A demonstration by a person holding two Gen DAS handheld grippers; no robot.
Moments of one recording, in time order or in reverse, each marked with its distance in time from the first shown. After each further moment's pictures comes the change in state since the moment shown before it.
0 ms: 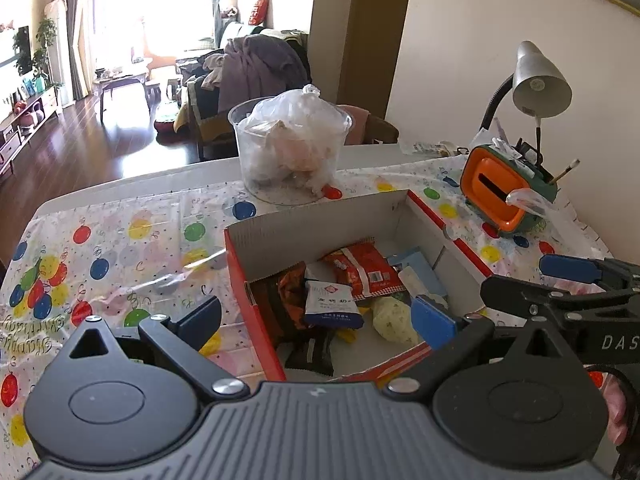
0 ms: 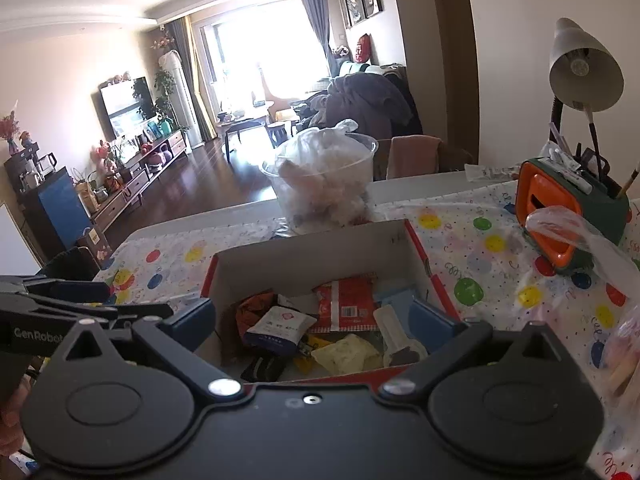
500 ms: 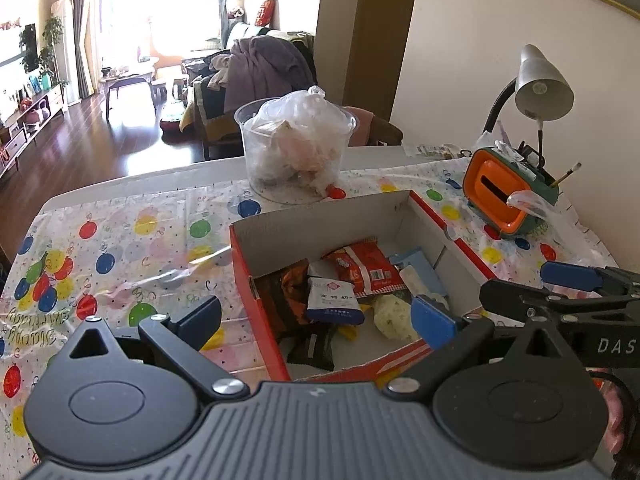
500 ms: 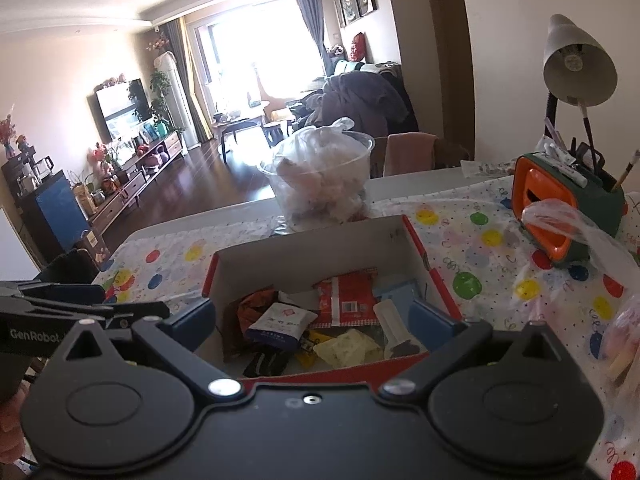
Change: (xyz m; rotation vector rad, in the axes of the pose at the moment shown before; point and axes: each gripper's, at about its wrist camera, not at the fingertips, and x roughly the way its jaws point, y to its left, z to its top) left arm -0.008 -0.001 -0.004 -0.014 -0.001 0.012; right arm -0.004 0.001 -0.002 0.023 0.008 -0.007
